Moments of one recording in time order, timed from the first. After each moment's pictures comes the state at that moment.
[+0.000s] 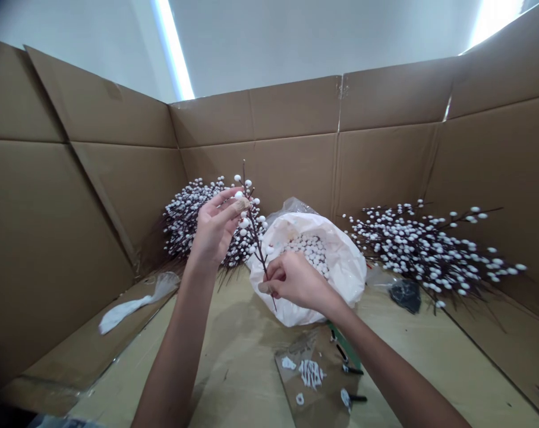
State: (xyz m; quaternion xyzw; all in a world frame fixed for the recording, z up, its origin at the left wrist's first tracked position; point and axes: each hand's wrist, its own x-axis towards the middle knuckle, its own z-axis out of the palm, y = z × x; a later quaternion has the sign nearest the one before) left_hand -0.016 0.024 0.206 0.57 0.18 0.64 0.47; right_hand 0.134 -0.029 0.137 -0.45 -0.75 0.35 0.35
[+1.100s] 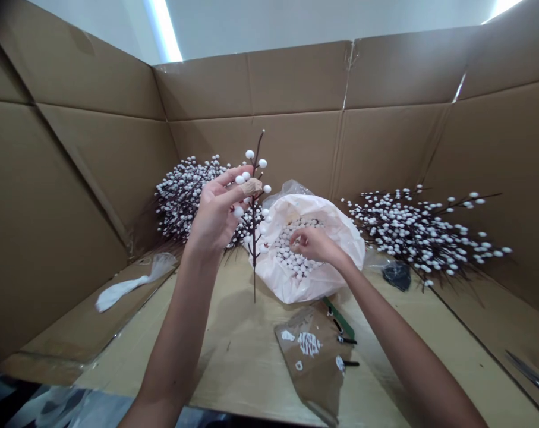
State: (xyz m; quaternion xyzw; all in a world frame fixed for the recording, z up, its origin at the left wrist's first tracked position) left_hand -0.008 0.007 0.210 0.58 0.18 0.61 0.51; right_hand 0.187 0.028 0.104 -0.56 -0.76 0.19 0.26
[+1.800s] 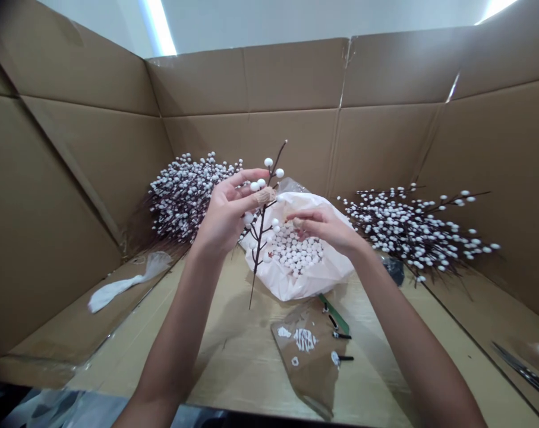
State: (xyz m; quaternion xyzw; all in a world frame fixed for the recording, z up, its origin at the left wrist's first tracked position) left_hand 0.002 0.000 0.203 0.65 0.19 0.55 0.50; right_hand 0.202 0.002 0.140 -0.41 -0.67 0.42 0.46
